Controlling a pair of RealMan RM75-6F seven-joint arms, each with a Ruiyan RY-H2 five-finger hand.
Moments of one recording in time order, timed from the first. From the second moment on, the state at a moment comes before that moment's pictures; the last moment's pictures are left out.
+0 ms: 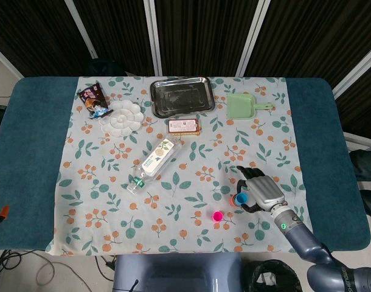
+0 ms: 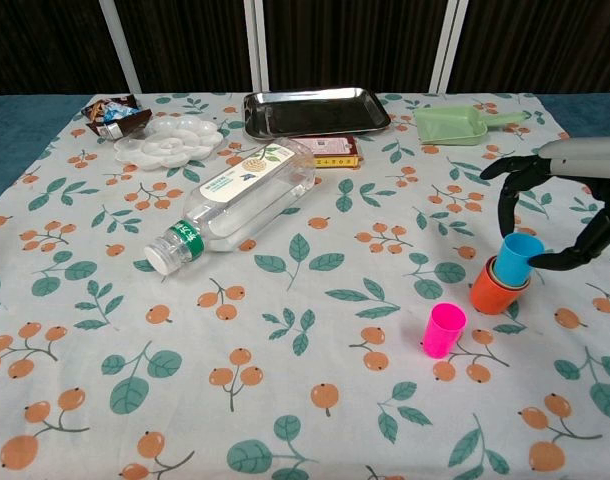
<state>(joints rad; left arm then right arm) 0.00 -1.10 -0.12 -1.72 1.30 1.53 0.07 0.70 -1.15 0.04 -1.91 -0.95 0.92 -0.32</state>
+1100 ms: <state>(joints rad) 0.00 -1.10 -0.12 -1.73 1.30 1.54 0.06 0.53 -1.23 -0.10 -1.98 -1.36 1.15 -0.45</state>
